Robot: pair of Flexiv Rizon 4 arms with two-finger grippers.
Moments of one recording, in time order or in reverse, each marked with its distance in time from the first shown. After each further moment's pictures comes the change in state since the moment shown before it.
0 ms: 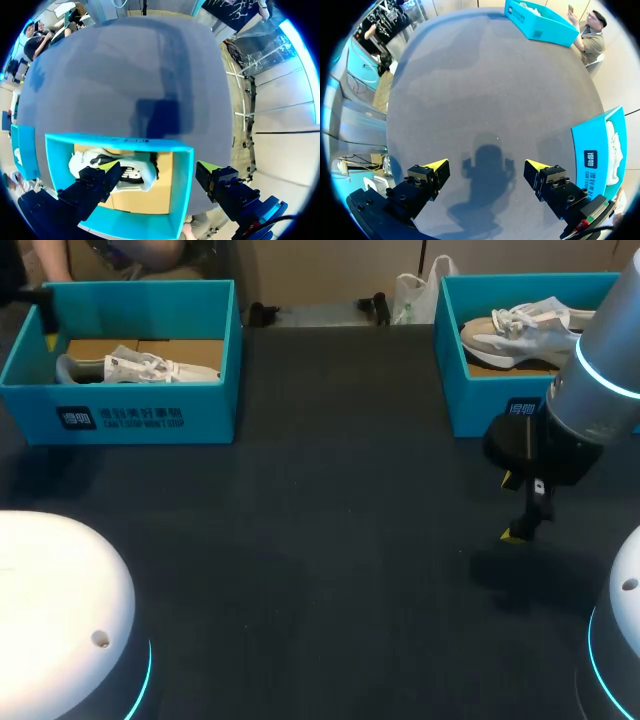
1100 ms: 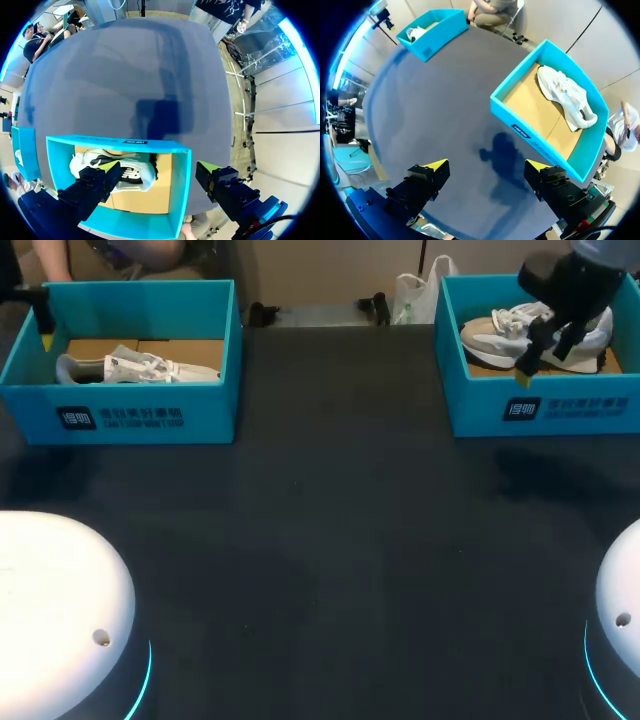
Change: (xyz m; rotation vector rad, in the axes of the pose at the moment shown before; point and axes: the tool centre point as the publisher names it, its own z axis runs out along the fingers) left arm 0.003 -0.002 -0.003 -0.003 -0.003 0.001; right arm -0.193 -0.004 -0.089 0.081 -0.060 0.653
